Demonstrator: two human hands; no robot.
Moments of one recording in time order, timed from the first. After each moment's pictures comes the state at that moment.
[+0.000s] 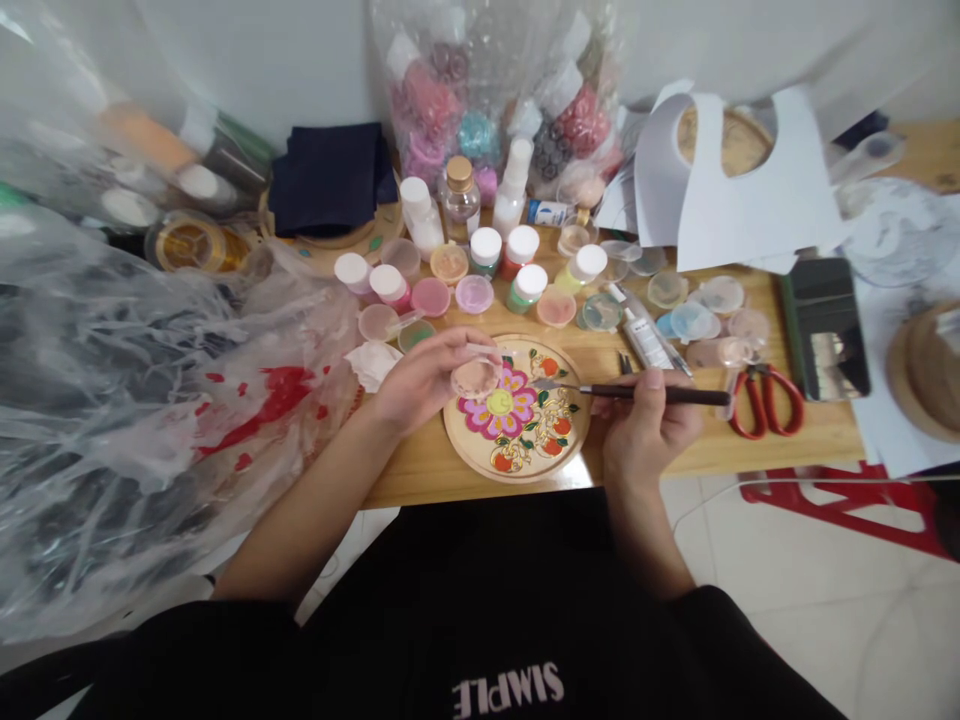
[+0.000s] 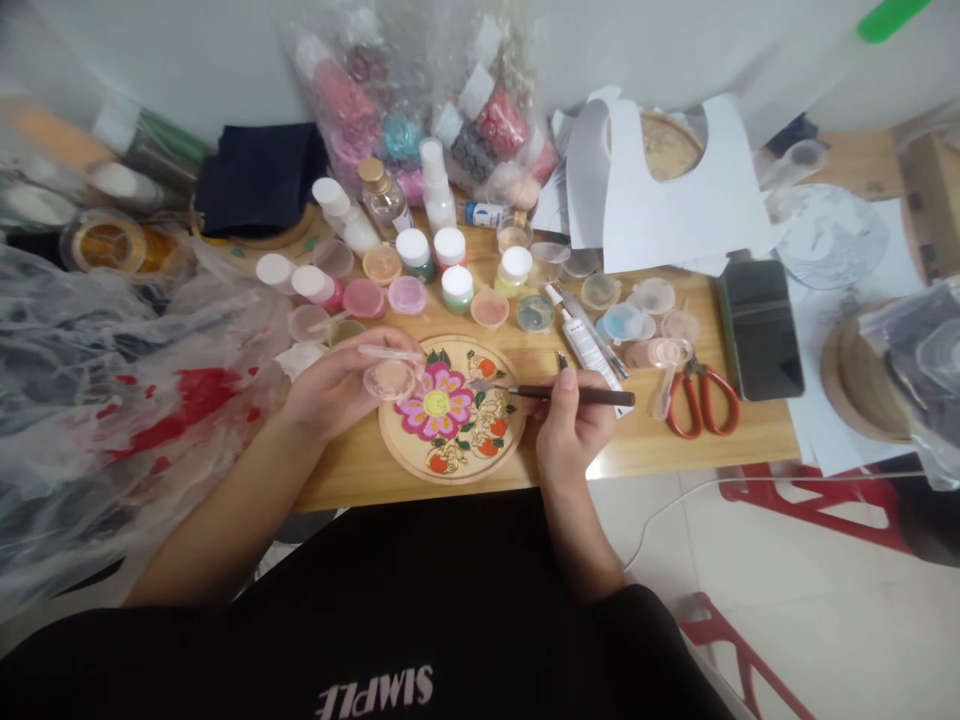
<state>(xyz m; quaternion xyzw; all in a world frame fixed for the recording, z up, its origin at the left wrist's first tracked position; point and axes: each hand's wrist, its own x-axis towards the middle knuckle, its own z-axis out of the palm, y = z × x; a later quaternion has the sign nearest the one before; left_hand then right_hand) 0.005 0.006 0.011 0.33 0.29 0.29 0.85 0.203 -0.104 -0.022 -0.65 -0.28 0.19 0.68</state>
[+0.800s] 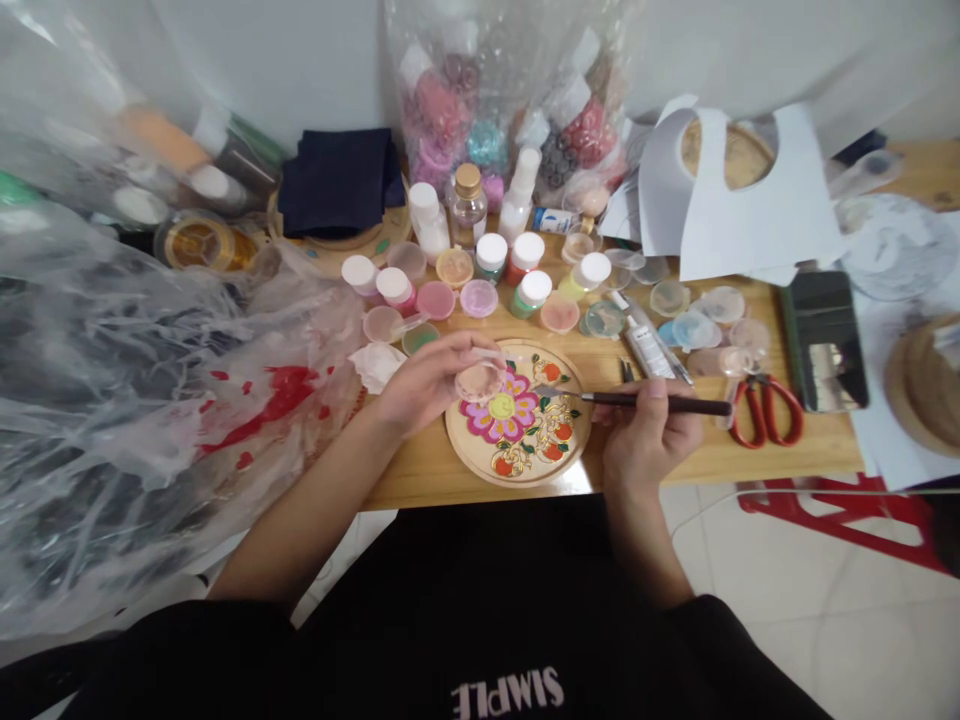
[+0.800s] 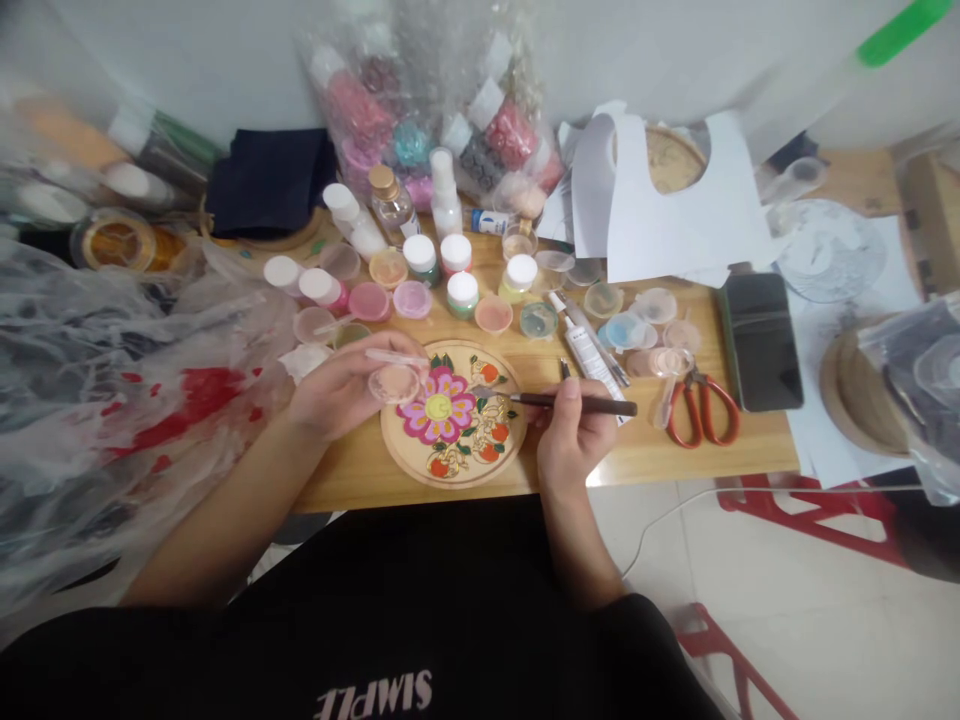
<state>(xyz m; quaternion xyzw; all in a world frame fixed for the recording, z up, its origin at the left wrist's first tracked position) 0.006 0.007 0.009 0.35 0.29 0.28 0.85 0.203 -0.105 -0.021 -0.66 -0.28 0.18 0.68</state>
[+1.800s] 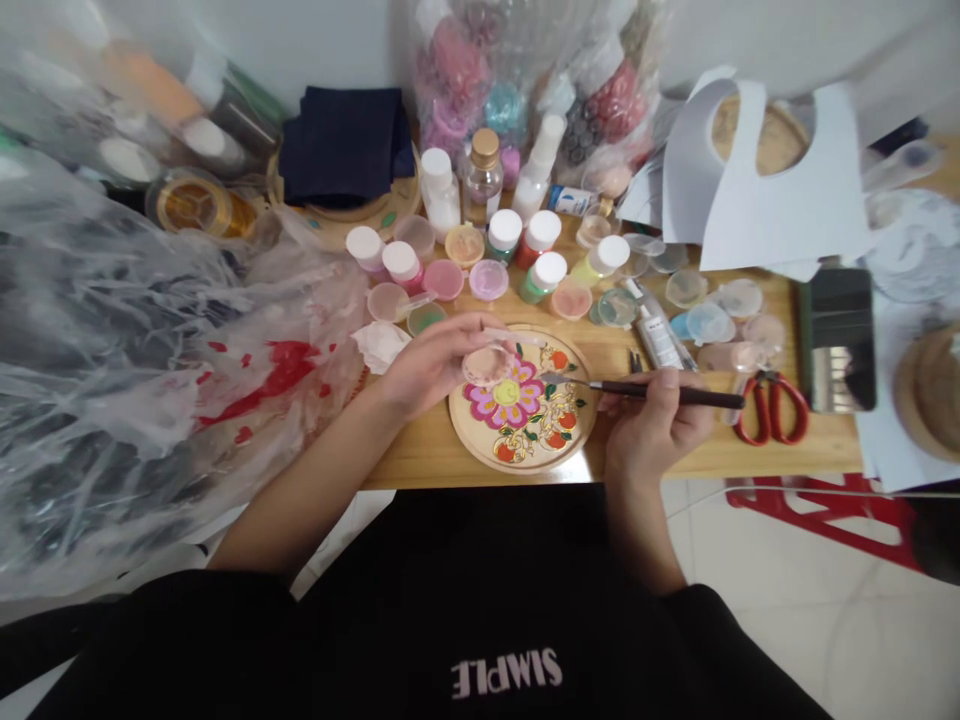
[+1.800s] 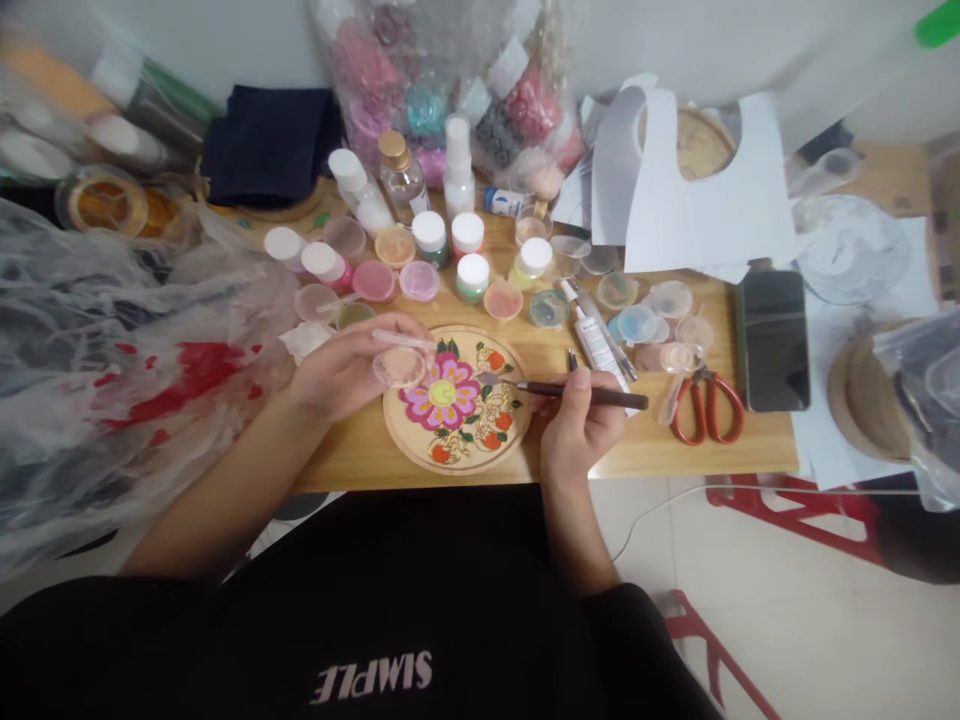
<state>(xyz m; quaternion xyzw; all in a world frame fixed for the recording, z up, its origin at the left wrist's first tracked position) 0.008 0.006 0.009 0.32 0.26 0.29 0.86 0.203 -0.101 -0.022 -0.62 -0.30 0.17 0.71</state>
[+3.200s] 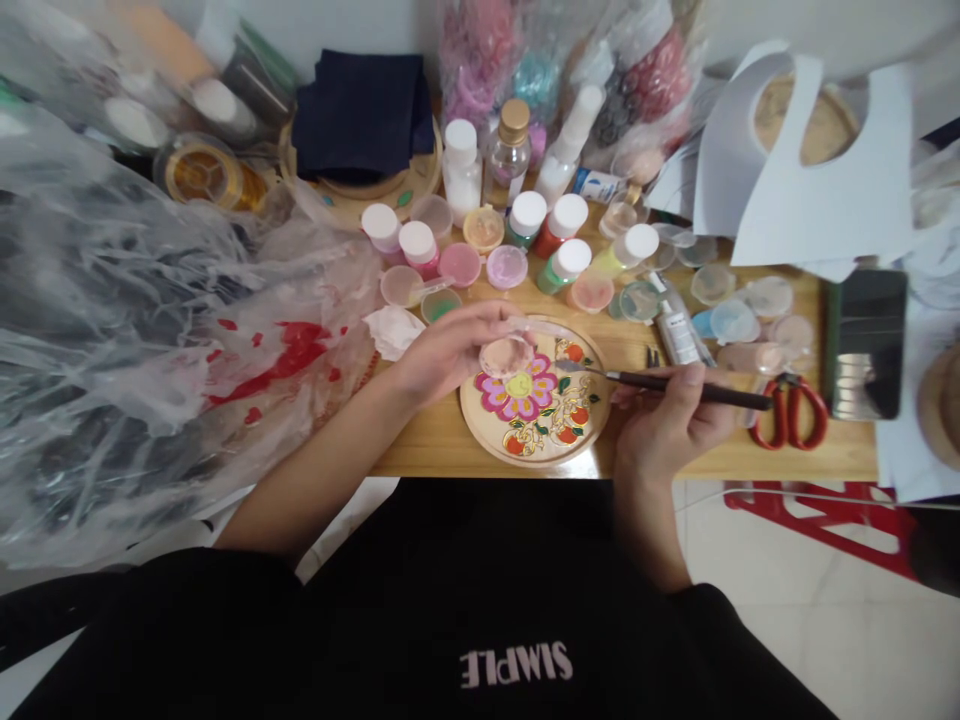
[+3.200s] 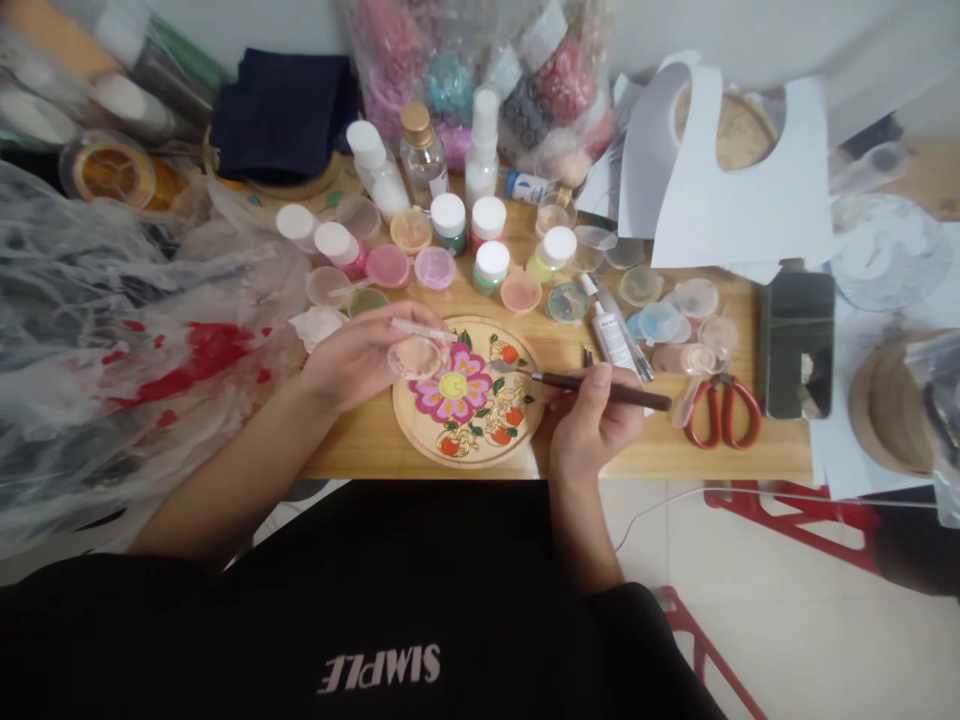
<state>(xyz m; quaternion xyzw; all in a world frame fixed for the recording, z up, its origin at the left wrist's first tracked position) 0.009 0.006 0.005 0.34 0.26 0.28 0.86 0.200 -0.097 -0.017 -0.64 -0.27 0.16 0.70</state>
